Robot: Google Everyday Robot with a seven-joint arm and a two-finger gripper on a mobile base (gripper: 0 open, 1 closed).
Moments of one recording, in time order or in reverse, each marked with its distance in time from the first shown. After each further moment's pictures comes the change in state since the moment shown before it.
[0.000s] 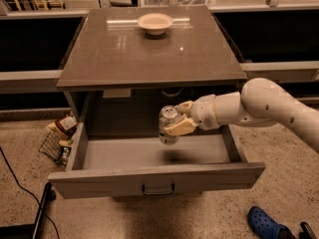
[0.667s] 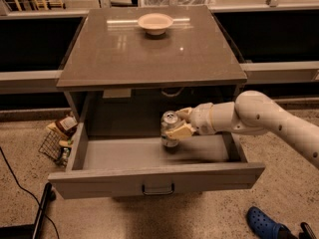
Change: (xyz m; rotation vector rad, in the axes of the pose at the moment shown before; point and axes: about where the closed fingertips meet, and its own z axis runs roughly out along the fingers) arm 0.041 -0.027 0.028 0.047 0.000 -0.010
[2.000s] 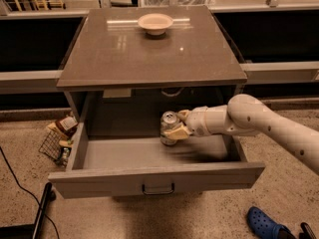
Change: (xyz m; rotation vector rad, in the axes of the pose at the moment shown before) arm 0.028 -0.011 0.023 0.006 0.038 0.008
